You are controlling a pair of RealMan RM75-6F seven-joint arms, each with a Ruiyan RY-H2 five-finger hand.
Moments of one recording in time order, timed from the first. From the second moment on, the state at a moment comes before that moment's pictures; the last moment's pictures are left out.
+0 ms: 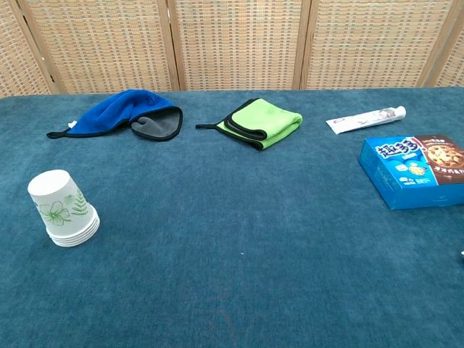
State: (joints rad) left arm -0.03 -1.08 0.02 -1.64 1.67 1.60 0.10; right arm 0.02 -1.08 0.03 -1.74 -1.64 1.58 -0.18
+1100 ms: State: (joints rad) left arm -0.41 -1.34 -0.05 -1.39 1.65 1.16 0.10; right arm 0.05 -1.10 0.05 -1.72 -1.58 1.52 -0.17
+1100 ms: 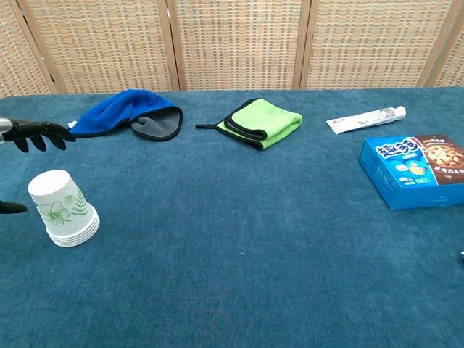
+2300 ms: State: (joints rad) left arm -0.44 -1.41 -0.07 -1.36 1.54 1.19 -0.07; right arm 0.05 -1.10 0.04 -1.72 -1.58 1.51 -0.16
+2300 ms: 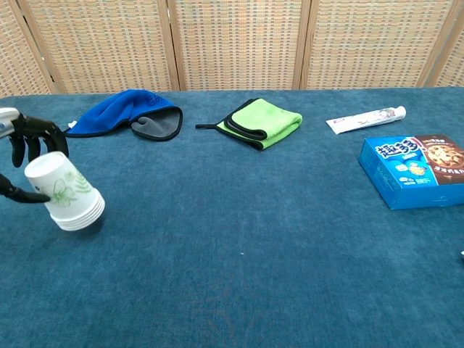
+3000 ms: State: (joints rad) left arm -0.68 -1.55 -0.29 -1.37 1.34 0.90 -1.02; right arm 0.25 -1.15 0.12 -1.51 -1.73 1.46 -0.03
